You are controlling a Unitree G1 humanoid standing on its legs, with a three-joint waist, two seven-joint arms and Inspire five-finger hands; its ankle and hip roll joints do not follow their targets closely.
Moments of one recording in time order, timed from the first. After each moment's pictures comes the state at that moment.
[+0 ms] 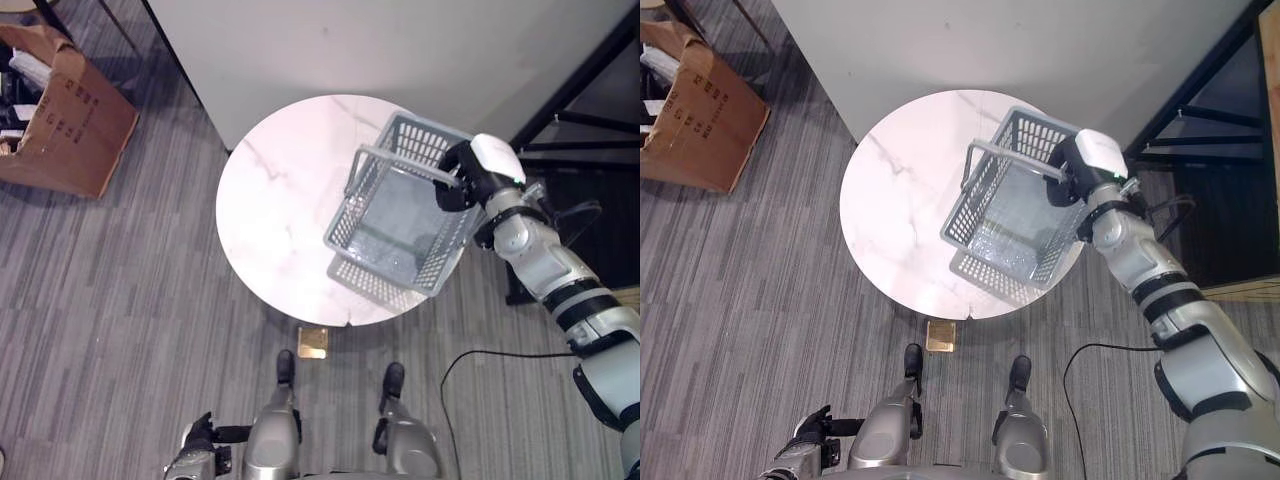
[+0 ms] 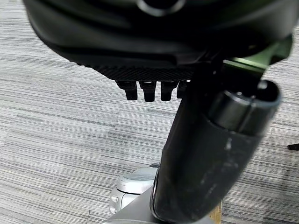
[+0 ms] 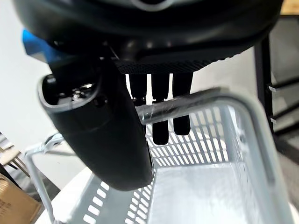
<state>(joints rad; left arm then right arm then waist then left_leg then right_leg) -0.08 0.22 -0.08 1.27 -0.30 -0.01 0.19 -0.65 -0.79 0.46 0.46 -0.13 0.03 -0.20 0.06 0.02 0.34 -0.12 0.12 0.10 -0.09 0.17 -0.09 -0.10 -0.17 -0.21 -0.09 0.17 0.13</state>
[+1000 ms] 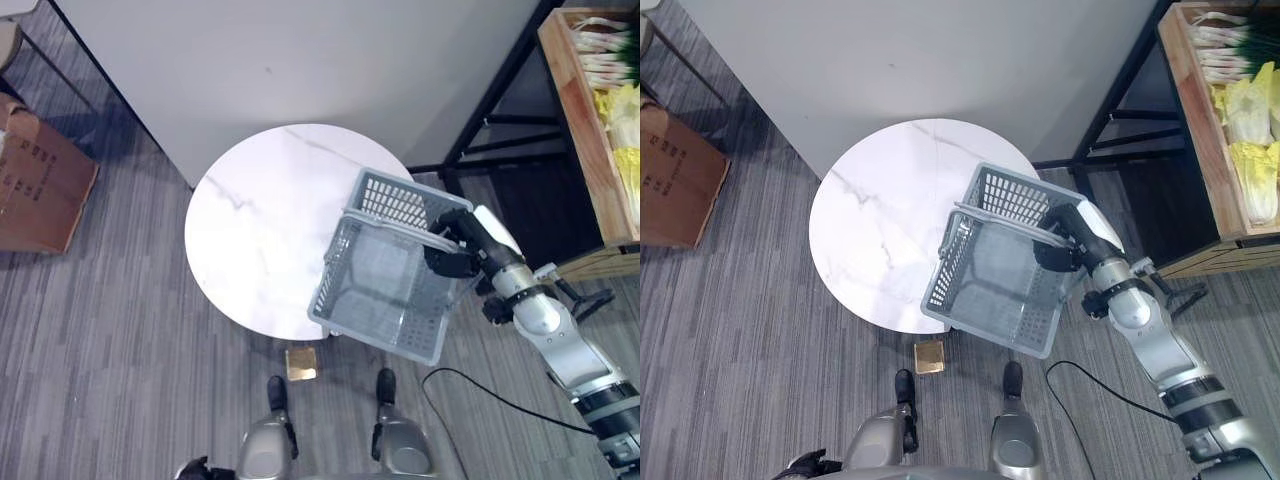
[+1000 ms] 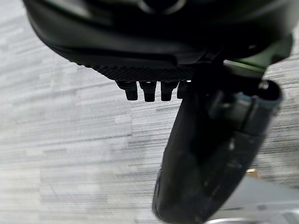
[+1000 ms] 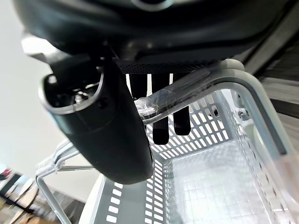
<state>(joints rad) -0.05 0.22 -0.04 1.36 -0.03 0.07 0.13 -0.12 -0.80 0.17 0.06 0.00 -0.01 -0.07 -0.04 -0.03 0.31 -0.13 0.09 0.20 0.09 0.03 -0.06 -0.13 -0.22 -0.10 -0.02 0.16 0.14</state>
